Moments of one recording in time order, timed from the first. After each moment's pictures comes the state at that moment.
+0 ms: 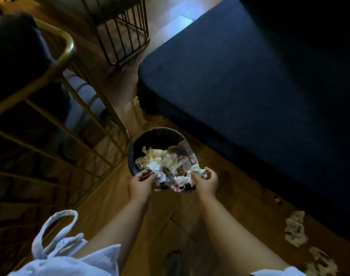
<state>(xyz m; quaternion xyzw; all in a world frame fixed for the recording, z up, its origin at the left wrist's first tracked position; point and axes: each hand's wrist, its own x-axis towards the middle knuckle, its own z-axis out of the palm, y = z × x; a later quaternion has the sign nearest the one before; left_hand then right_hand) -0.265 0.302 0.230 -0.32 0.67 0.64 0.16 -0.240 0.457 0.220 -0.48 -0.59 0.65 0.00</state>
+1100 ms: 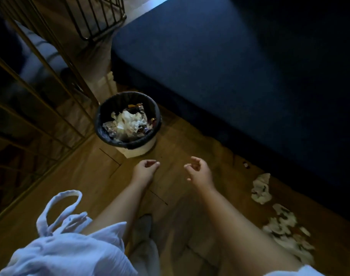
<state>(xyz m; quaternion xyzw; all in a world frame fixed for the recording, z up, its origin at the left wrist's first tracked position) -0.114 0.396 0.186 -0.22 0.79 0.51 0.26 -0.061 0.542 0.178 -0.37 -0.69 0.61 -0.09</state>
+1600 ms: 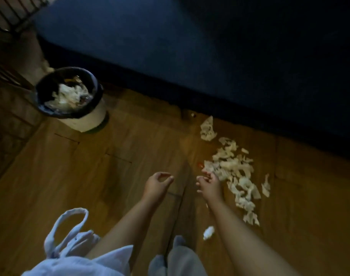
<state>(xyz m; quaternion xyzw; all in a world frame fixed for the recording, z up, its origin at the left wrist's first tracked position) 0.203 0.484 0.215 -0.06 0.80 0.45 0.41 0.290 0.614 0.189 -0.56 -0.57 0.61 0.00</state>
